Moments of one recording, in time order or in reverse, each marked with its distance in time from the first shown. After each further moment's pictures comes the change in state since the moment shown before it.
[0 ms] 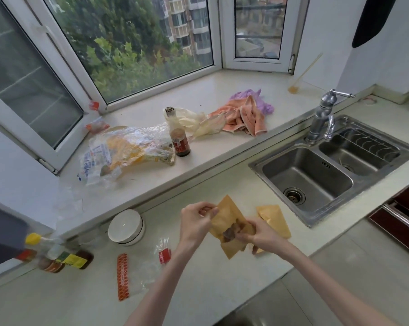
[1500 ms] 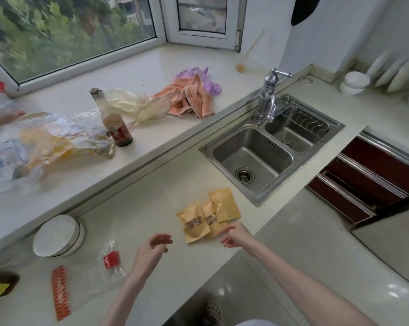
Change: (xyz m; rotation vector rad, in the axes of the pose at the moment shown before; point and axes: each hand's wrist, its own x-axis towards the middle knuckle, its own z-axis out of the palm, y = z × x) left_hand -0.037 -0.092 0.041 -0.078 -0.351 -0.461; right_hand -0.008 0.107 -0.032 0.264 0.308 0.652
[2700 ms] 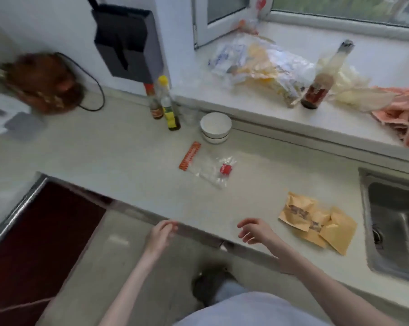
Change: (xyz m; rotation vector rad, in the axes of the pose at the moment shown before) left_hand -0.212 -0.187 0.003 -0.647 0.712 -0.439; right_hand -0.051 0.017 0.159 -0.764 -0.547 -0.185
